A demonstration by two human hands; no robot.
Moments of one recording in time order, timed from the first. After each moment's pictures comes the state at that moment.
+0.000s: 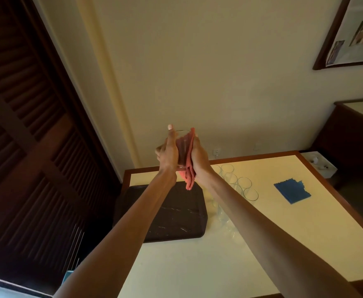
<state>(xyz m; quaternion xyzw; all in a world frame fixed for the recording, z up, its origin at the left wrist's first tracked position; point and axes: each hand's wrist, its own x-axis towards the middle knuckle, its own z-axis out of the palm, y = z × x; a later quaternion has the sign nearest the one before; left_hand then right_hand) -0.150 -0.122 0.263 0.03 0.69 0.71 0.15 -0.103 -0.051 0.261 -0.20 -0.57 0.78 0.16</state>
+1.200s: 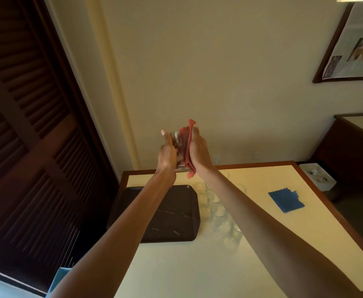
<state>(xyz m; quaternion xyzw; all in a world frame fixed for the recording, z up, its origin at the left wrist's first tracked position) -0.111 -0.119 0.300 0.05 0.65 0.74 0.18 -0.087 -0.035 0.298 -0.17 -0.65 0.70 0.23</state>
